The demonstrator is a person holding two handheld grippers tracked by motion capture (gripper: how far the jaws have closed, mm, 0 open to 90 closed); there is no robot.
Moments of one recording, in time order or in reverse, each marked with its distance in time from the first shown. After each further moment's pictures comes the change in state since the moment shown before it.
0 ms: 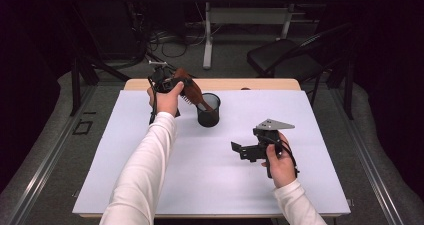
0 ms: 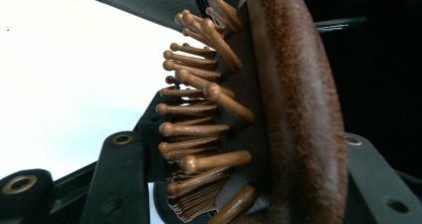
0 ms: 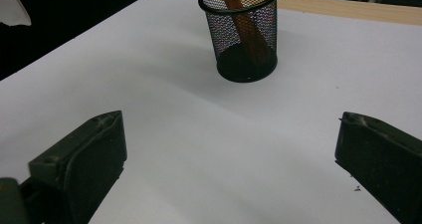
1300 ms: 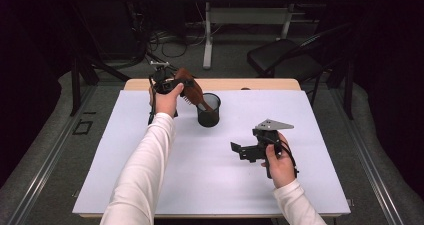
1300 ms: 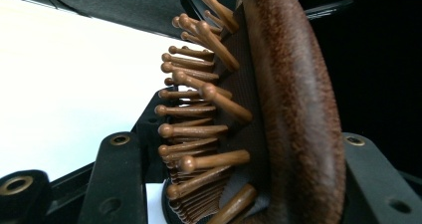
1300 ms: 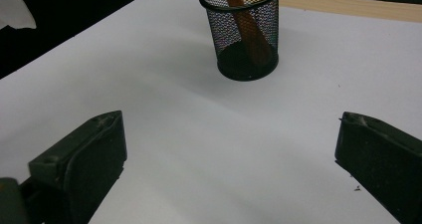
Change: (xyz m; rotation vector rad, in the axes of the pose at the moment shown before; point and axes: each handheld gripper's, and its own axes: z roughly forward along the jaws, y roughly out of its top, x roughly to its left) left arm 0.008 0.003 0.007 0.003 -0.053 0.108; right arm 0.000 -0.001 0.002 0.003 0.002 0.000
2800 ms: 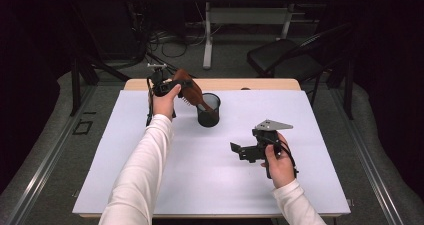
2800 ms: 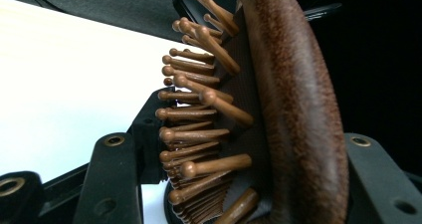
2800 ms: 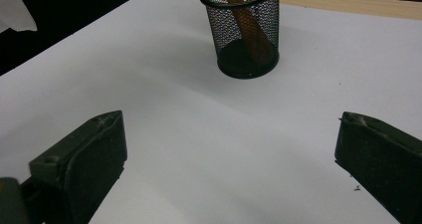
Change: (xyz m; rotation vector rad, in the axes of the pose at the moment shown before) left arm 0.012 -0.002 0.001 -0.014 -0.041 -0.004; right arm 0.000 -0.001 0.001 0.008 0.000 -0.001
